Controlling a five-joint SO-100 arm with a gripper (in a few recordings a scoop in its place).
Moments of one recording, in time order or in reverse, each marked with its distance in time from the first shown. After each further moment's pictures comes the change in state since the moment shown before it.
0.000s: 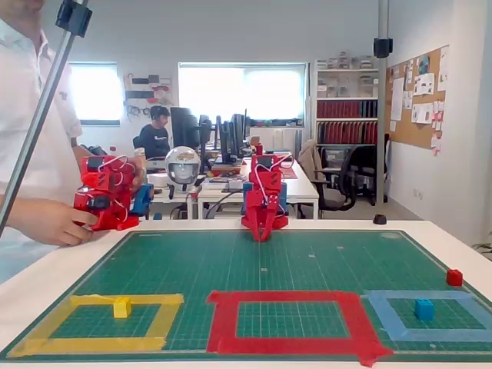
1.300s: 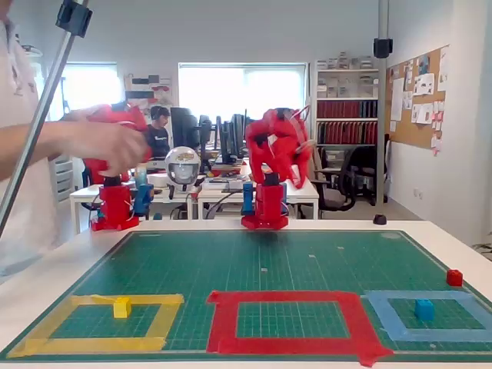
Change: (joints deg) arm -25.8 -56.5 -62.6 -6.0 -11.4
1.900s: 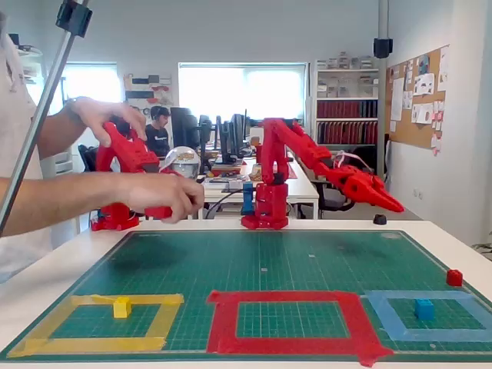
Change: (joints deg) arm -21.9 -43.6 12.5 -88.2 3.3
